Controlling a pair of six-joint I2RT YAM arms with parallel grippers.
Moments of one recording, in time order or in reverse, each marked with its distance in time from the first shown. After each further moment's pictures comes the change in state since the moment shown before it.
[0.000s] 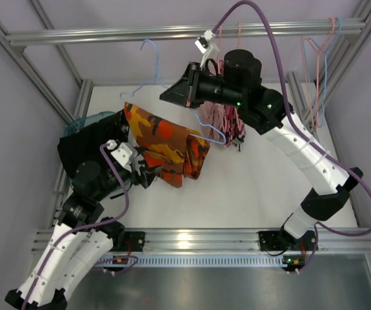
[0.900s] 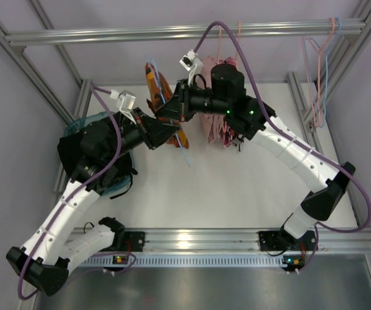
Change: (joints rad) left arm -0.007 0.455 0.296 0.365 0.197 -0.720; right arm -0.006 0.000 -0.198 0.173 -0.098 -0.139
